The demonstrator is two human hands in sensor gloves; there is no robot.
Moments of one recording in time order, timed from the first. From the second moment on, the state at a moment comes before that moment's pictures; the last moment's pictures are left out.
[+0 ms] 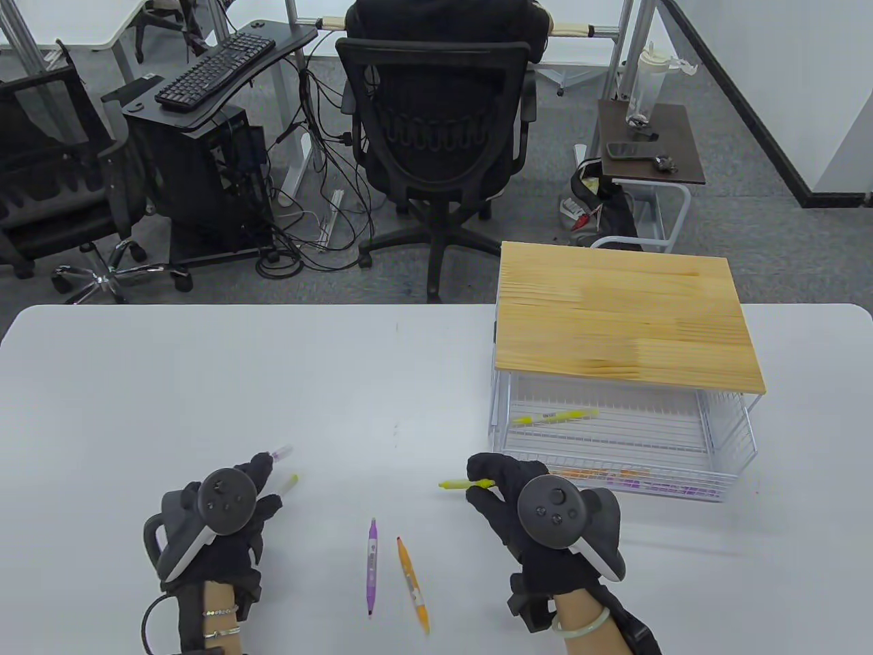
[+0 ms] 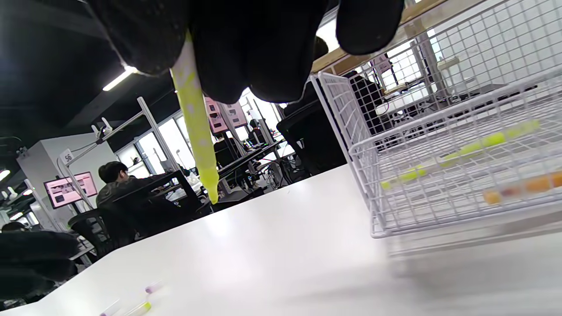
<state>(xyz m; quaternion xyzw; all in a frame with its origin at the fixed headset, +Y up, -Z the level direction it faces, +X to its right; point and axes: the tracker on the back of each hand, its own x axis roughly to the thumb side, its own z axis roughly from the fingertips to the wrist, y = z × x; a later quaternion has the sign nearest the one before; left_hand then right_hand) -0.283 -0.703 -0.322 -0.03 0.02 0.08 1.00 0.102 -0.654 -0.287 0.11 -0.05 0.95 0.28</state>
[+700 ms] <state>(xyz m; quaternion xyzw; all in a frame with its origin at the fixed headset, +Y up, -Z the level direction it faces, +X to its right) -0.244 -0.763 -0.408 -0.12 0.12 -0.11 0.98 0.108 -0.647 -0.289 0.11 -0.06 0.95 0.30</state>
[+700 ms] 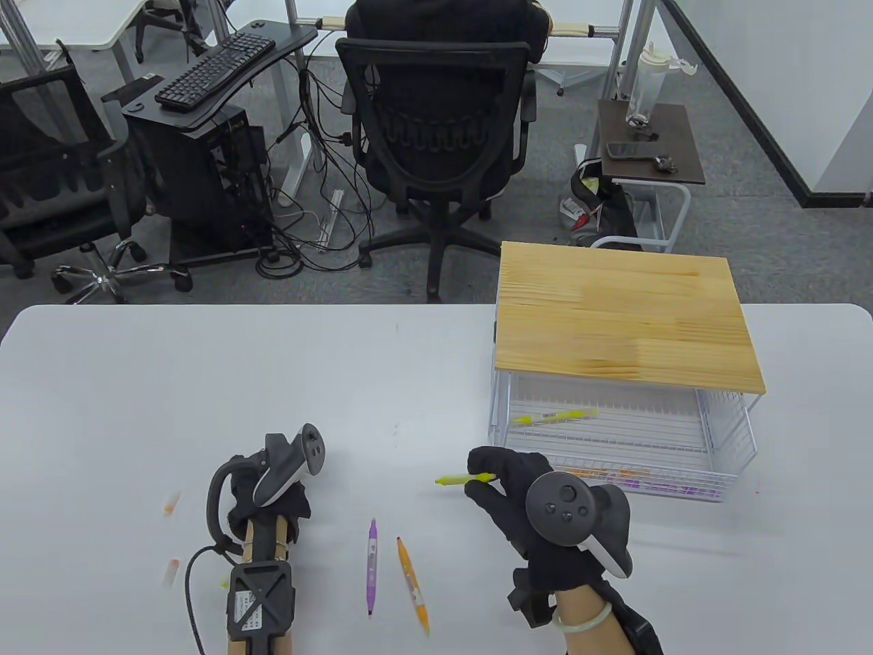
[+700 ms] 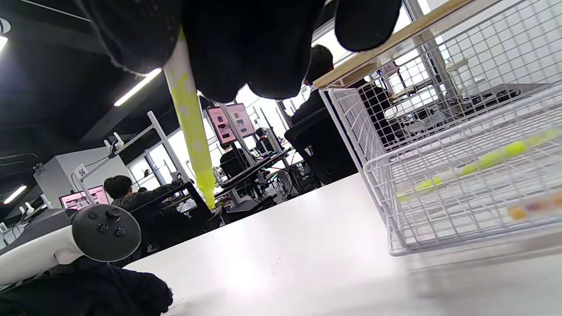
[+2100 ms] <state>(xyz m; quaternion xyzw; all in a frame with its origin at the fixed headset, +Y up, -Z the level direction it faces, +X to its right) -0.229 -0.693 -0.317 0.01 -0.13 0.46 0.88 0.112 -0.688 -0.317 0.19 0.11 0.85 0.48</state>
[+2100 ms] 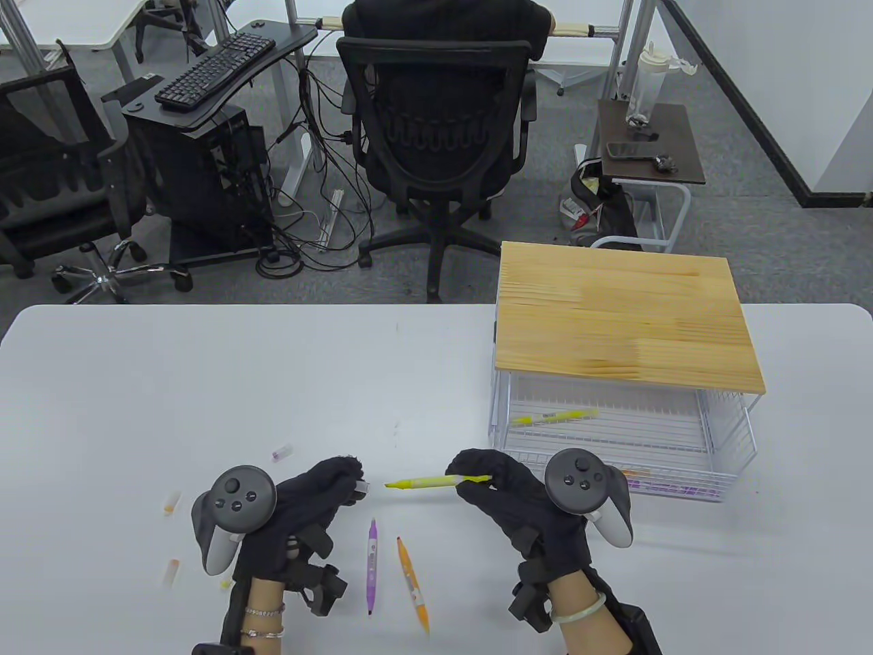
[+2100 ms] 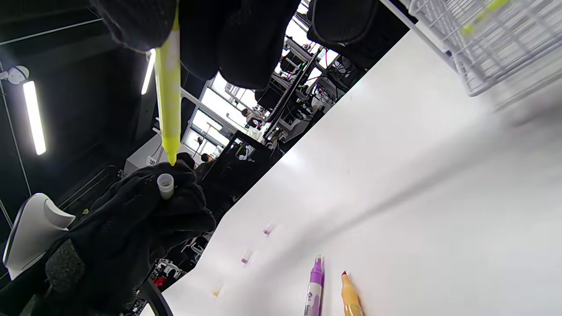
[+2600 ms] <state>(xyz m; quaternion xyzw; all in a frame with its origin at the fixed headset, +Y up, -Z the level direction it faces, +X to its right) -0.211 -0.698 -0.320 -0.03 -0.15 0.49 0.86 0.107 -0.690 -0.317 0.19 0.11 0.85 0.47</state>
